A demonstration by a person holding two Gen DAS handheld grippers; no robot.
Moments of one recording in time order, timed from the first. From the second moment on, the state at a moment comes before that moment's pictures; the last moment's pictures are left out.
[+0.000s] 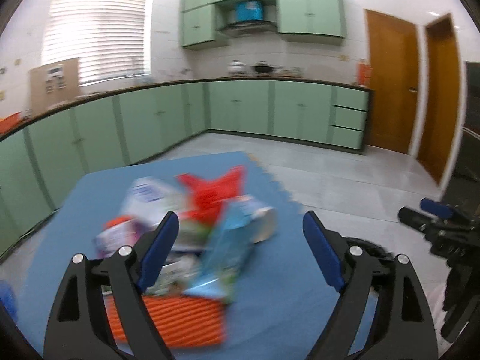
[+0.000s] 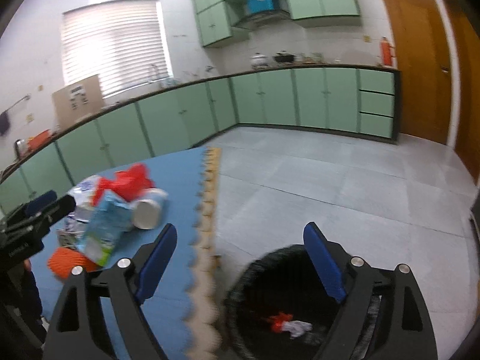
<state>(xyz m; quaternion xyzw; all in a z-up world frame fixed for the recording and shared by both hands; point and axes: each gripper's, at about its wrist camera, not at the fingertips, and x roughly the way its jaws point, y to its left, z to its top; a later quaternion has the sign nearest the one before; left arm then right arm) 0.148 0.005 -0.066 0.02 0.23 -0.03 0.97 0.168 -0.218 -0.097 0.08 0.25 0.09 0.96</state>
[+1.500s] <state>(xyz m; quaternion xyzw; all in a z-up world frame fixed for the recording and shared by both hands) 0.083 0.127 -0.080 -0.07 0.24 0.09 0.96 0.167 -0.084 -0.111 0.02 0.26 0.17 0.95</state>
